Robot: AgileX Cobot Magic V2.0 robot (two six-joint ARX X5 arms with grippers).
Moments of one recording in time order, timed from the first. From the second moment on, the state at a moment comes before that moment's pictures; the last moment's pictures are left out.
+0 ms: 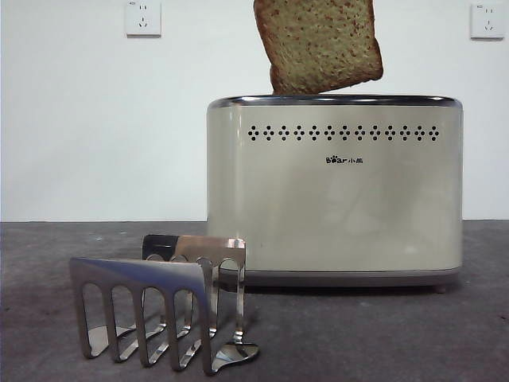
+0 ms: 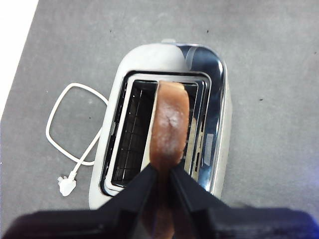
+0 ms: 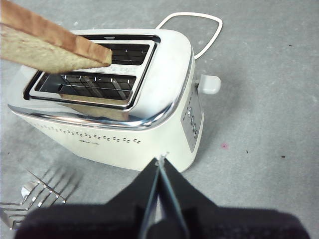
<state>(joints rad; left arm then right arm) -0.88 1.85 2.30 -1.29 -0.05 0.54 -0.05 0.74 0.98 -0.89 -0.45 -0.05</state>
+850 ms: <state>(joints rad) -0.86 1.96 2.30 -1.29 0.00 0.55 -0.05 0.74 0.98 -0.89 -0.45 -0.05</state>
